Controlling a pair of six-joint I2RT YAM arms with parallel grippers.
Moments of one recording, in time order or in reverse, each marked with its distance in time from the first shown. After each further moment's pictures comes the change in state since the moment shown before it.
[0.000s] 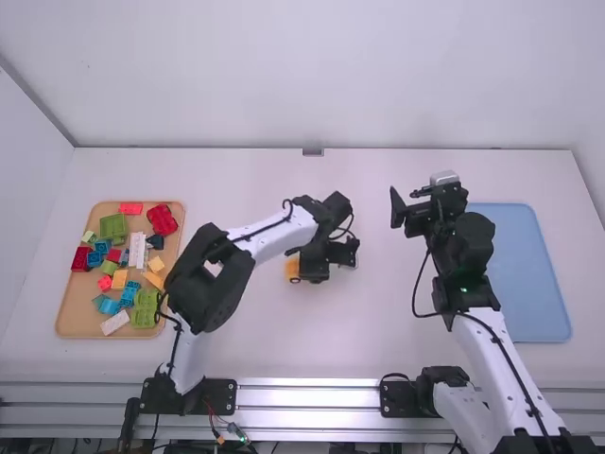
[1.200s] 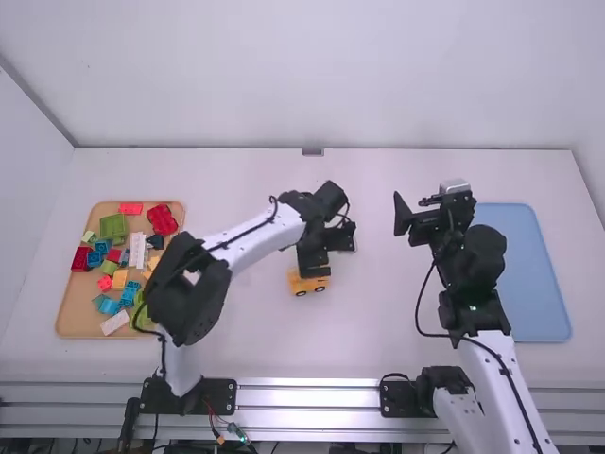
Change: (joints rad) left arm 0.019 -0.132 -0.041 0.063 -0.054 -0.128; right arm 0.000 -0.160 0.000 -0.136 -0.003 0.054
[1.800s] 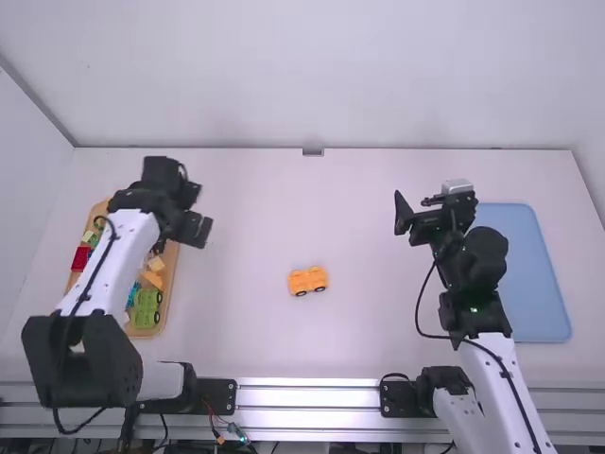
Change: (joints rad) left arm 0.746 -0.493 -0.315 0.011 -0.162 -0.463; right arm 0.002 -0.019 0.000 0.006 0.002 0.022
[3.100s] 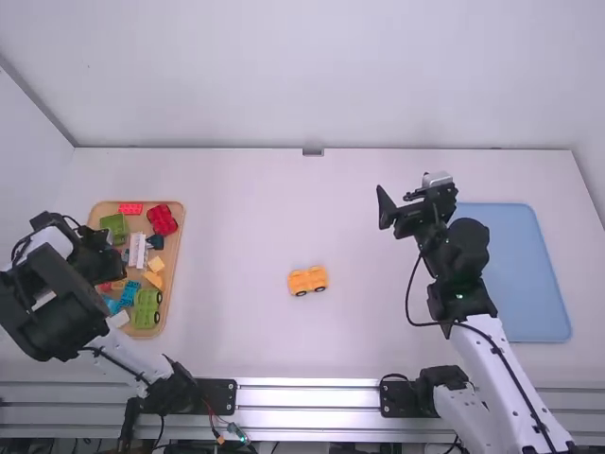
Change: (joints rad) left arm 0.691 0.393 0.014 0.109 0.222 0.239; right arm 0.085 0.125 0.000 0.156 -0.004 0.002
